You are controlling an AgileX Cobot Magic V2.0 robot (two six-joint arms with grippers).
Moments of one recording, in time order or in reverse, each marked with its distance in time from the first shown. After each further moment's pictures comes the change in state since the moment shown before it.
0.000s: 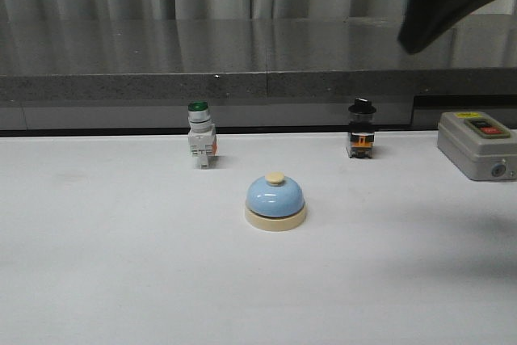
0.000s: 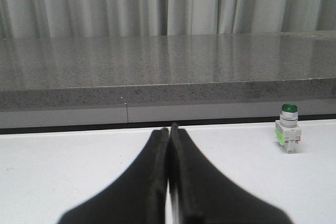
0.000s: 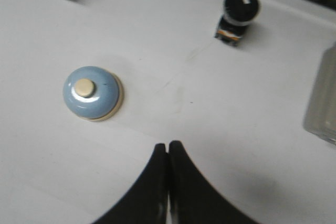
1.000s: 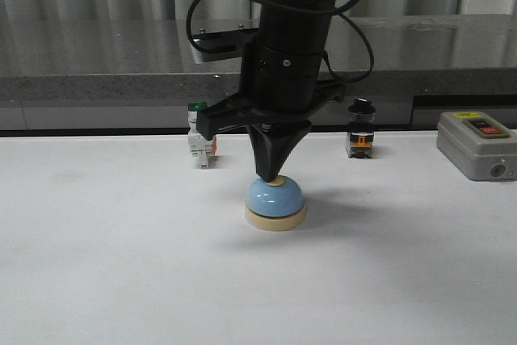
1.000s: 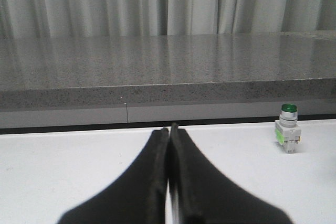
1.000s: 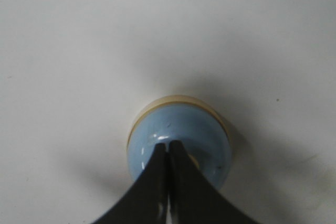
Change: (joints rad) left arm 0.000 0.000 0.000 0.000 0.000 0.000; right arm 0.183 0.569 -0.391 0.009 0.117 -0.053
